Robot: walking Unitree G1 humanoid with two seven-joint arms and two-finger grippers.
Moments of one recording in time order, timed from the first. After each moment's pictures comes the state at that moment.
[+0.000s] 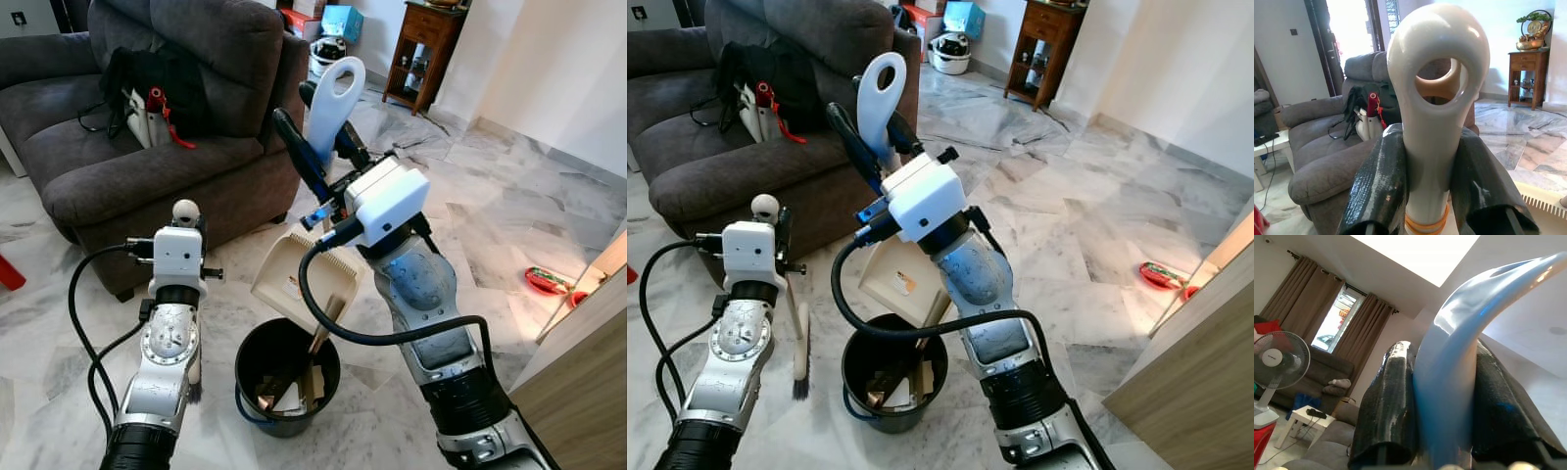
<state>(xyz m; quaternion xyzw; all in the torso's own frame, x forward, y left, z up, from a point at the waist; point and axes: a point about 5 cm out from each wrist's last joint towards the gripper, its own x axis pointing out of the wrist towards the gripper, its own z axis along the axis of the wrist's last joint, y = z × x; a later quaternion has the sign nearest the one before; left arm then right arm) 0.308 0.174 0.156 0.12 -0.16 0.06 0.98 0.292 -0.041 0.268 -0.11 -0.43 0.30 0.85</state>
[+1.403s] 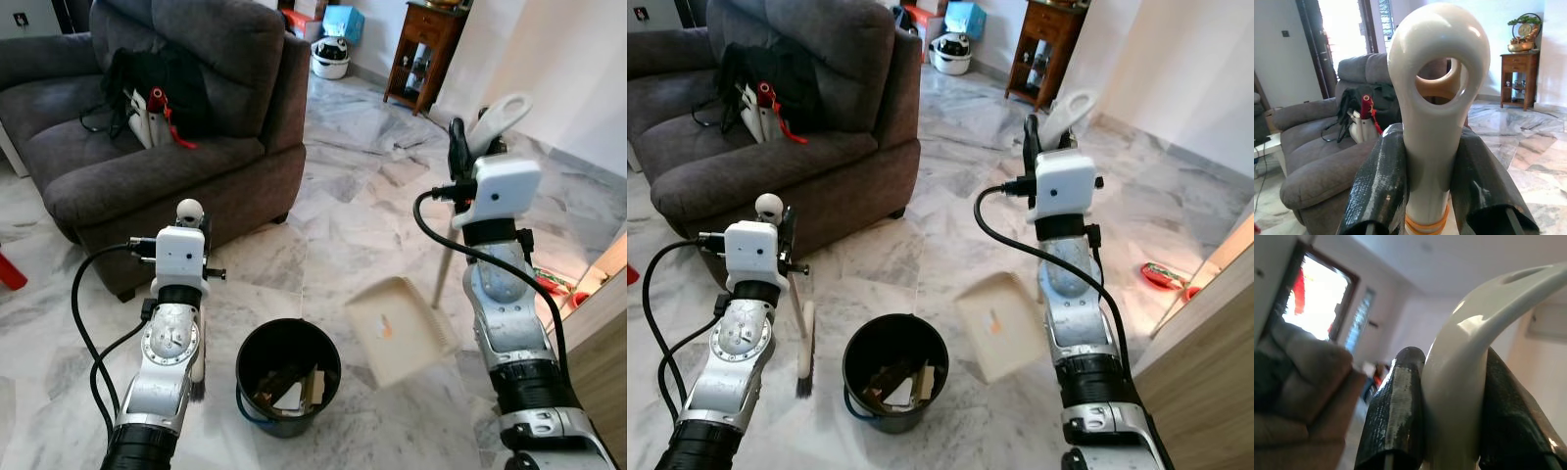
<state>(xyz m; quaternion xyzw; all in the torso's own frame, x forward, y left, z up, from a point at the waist) 0.307 0.170 0.156 0.12 -0.16 0.04 0.98 0.343 -0.183 0.206 -0.15 -0.27 -0.03 0.95</state>
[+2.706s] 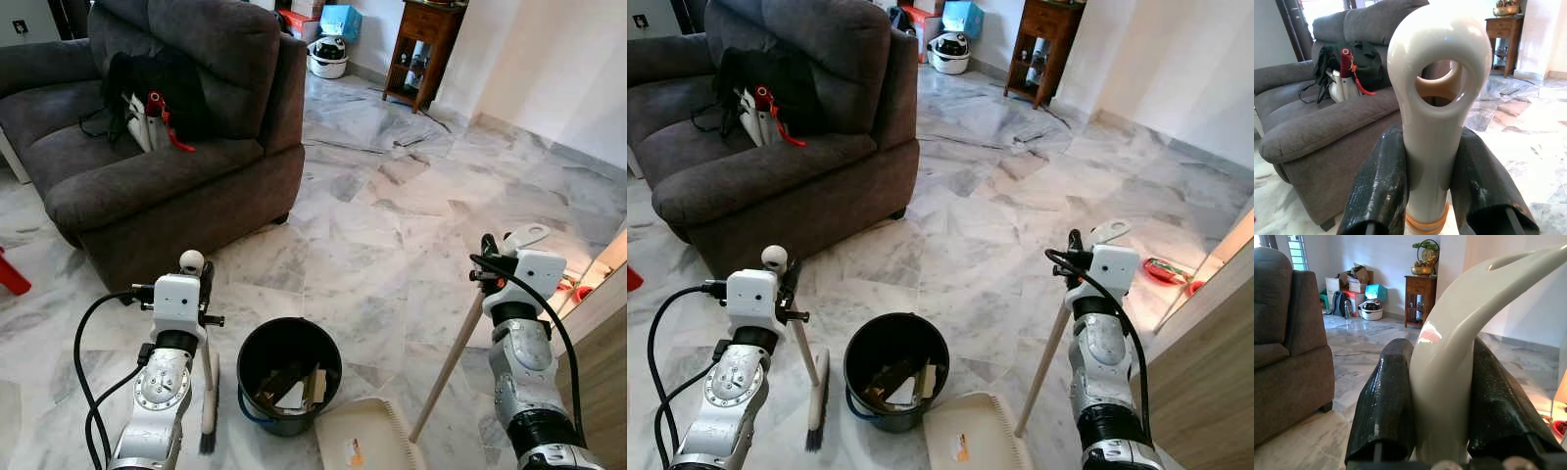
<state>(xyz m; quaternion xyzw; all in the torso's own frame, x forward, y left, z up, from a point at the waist) 0.281 0.181 0.106 0.09 -0.09 0.02 0.99 0.321 -0.240 0.101 -0.01 -0.07 -0.09 0.99</state>
